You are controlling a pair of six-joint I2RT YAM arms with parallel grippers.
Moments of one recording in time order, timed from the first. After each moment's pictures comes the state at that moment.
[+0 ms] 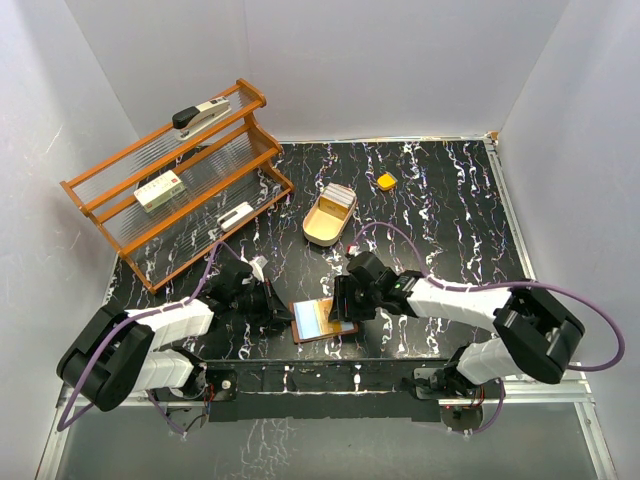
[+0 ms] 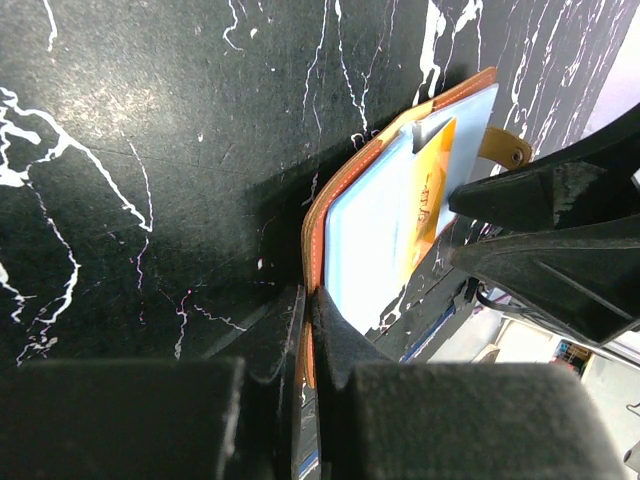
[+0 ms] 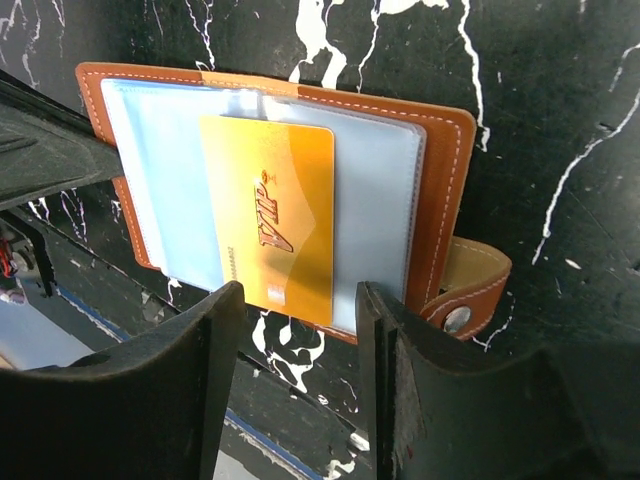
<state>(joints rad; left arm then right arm) -0.56 1.24 0.29 0.13 0.46 -0.90 0.86 1.36 0.63 -0.22 -0.16 0.78</state>
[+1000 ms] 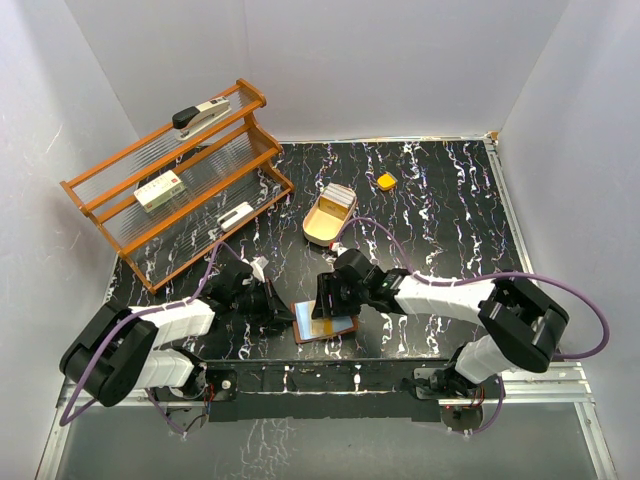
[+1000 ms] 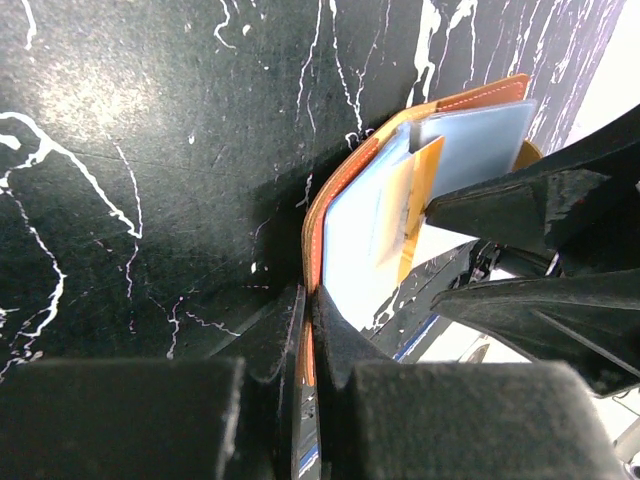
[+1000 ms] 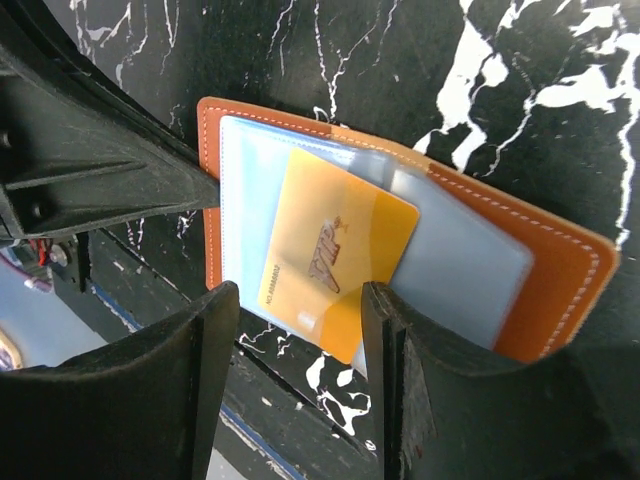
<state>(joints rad) -0.56 1.27 0.27 0.18 0.49 -0.92 0.91 1.46 0.70 -0.09 -0.20 0.75</state>
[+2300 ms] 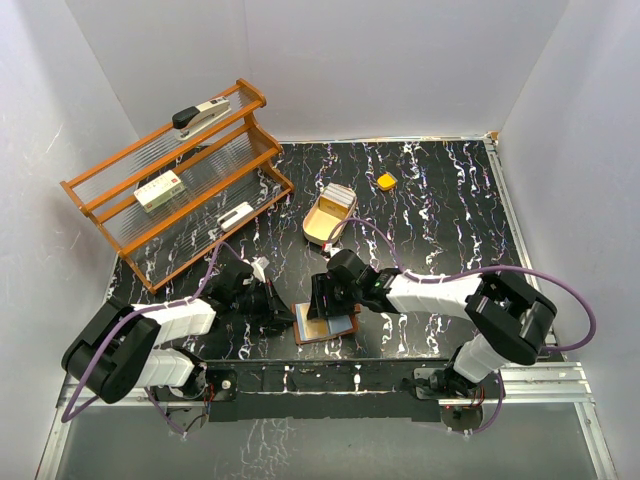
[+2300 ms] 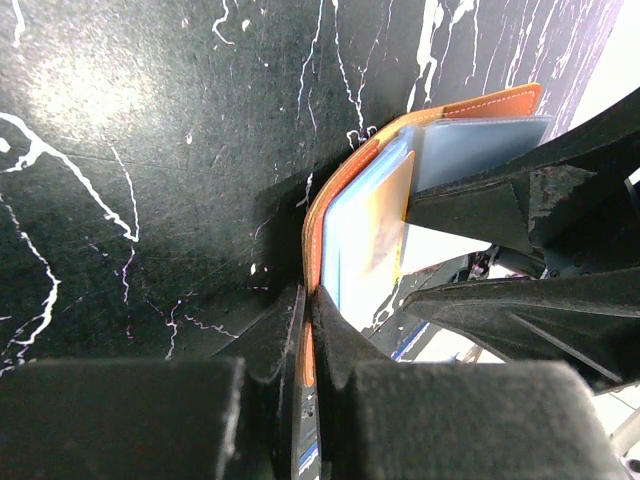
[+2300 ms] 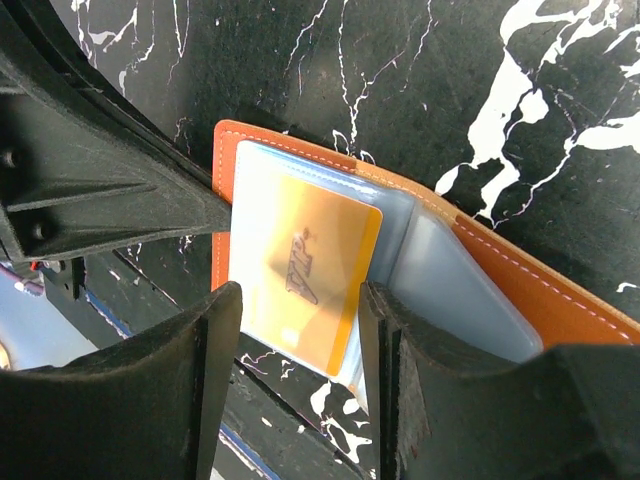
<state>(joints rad) -0.56 1.29 0.27 0.20 0.50 -0.92 0.93 1.53 0.73 -0.06 -0.19 0.73</state>
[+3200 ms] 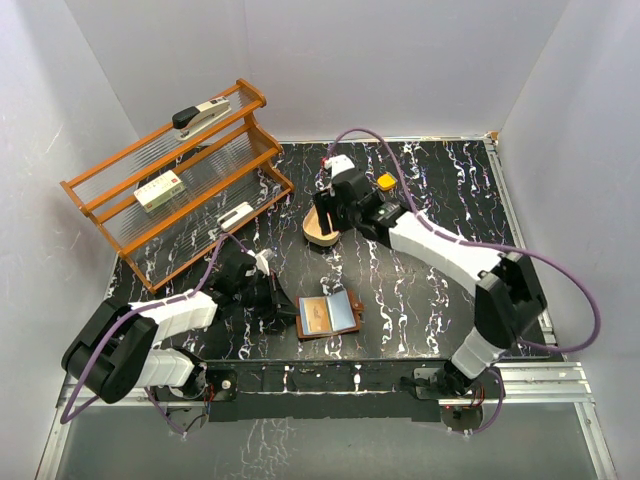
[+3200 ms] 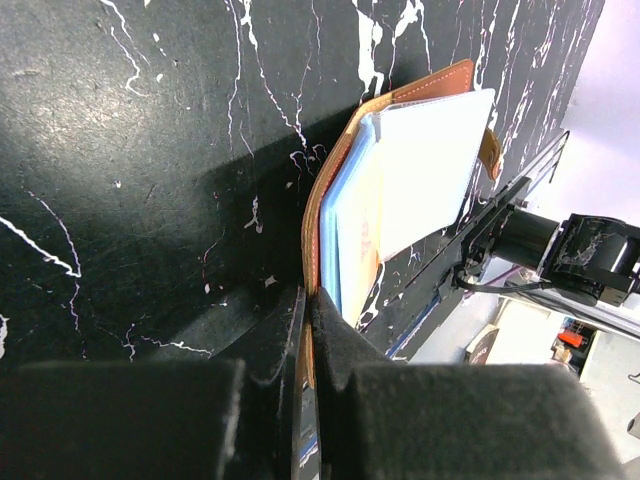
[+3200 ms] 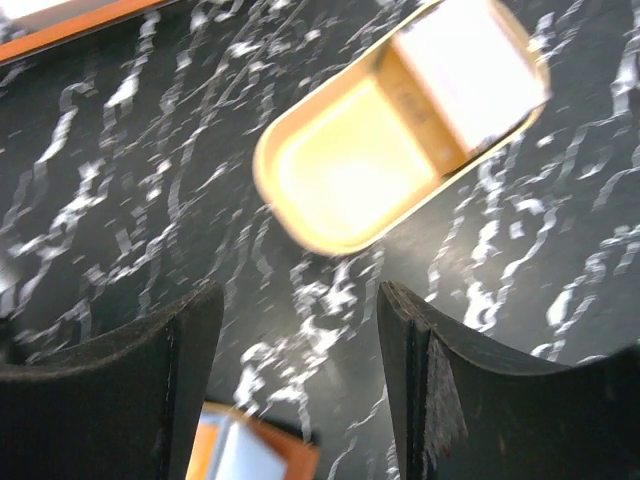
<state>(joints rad) -0.56 1.29 0.36 0.12 0.52 -0.86 0.72 1.58 1.26 -0.35 0.11 0.26</state>
